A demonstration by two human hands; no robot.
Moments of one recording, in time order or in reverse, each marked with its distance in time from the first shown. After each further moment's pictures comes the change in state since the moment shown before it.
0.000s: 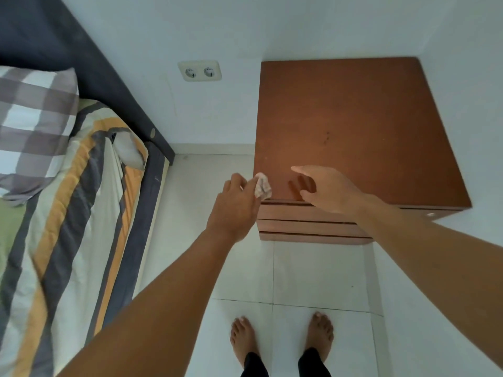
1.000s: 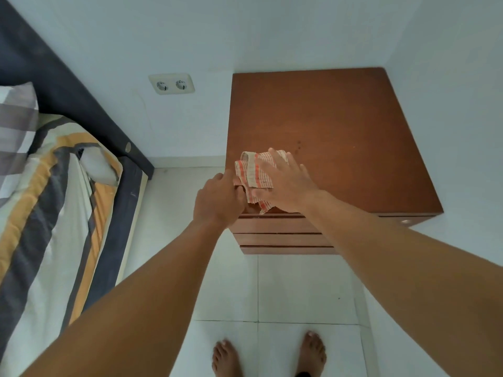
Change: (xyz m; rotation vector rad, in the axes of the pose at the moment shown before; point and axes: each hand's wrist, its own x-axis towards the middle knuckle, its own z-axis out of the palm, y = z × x) left_hand 0.065 0.023 0.024 -0.042 0.026 -0.210; right_hand 0.039 0.000 0.008 -0.160 0.014 0.035
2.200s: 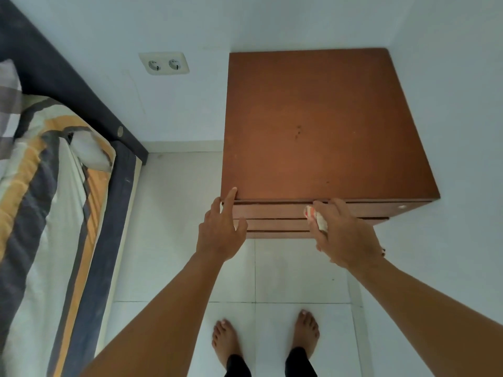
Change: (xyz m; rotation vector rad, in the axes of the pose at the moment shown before) left_hand -0.059 -0.032 0.034 -0.136 -0.159 -0.103; right_hand -0.128 0.047 0.042 -0.160 0.249 0.144
